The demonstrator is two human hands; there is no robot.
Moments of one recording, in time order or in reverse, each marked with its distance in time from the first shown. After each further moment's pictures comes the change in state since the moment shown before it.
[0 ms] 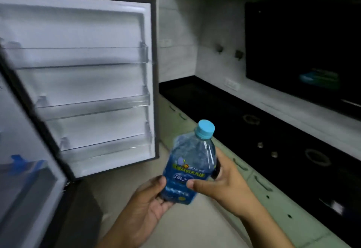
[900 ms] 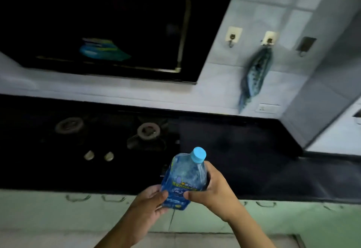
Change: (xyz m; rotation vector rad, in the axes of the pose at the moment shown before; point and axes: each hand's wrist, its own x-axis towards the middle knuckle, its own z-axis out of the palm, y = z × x) left_hand 0.278 -0.389 0.323 0.579 -0.599 -0.644; right_hand -0.183 0.137 -0.449 -0.107 0.881 0.440
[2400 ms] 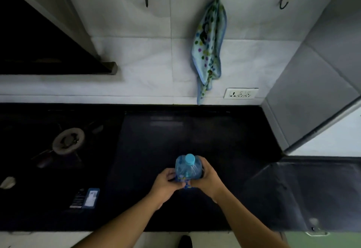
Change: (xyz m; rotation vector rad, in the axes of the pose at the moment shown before) left_hand 0.370 -0.114 0.274 0.521 0.247 -0.164; right_hand 0.204 0.259 -0.338 0.065 -0.009 0.239
